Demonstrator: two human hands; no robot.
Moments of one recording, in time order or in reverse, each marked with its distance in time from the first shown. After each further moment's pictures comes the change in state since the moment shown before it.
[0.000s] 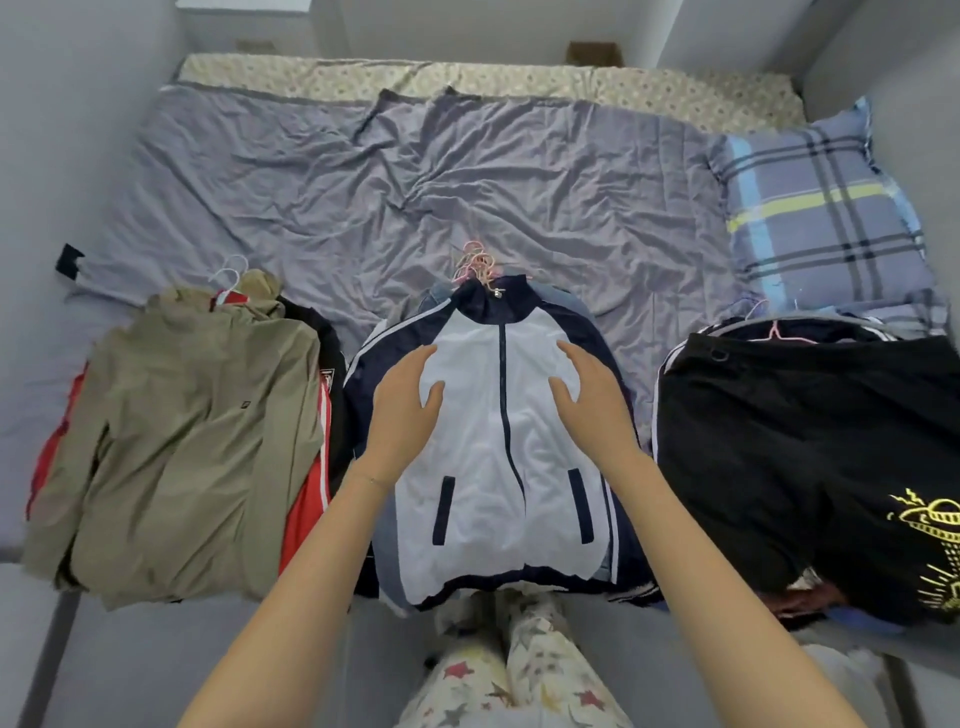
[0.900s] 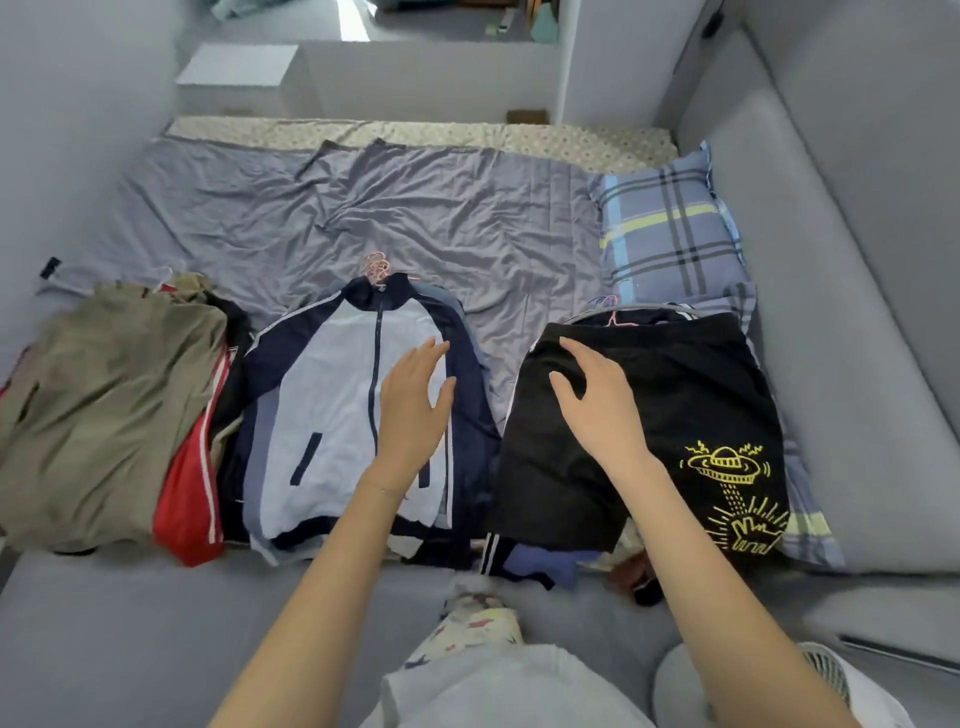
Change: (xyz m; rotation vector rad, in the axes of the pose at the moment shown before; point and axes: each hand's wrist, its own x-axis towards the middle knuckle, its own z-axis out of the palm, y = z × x) left_hand -0.160 0.263 0.219 0.012 0.162 0.138; right_hand -0.155 0.191 -0.276 -0.019 0.126 -0.133
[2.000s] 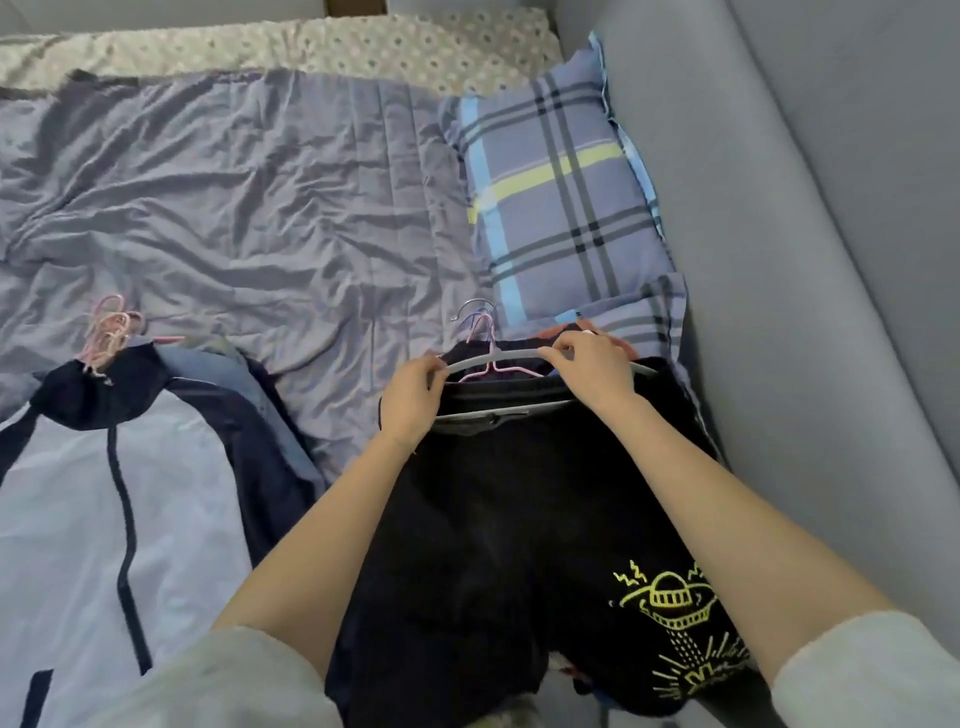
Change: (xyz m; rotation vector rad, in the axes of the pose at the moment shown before) left_hand 0.314 -0.053 0.384 0.076 -0.406 -0.198; right_hand 0.331 0.330 -0.017 -0.352 -0.160 0.373
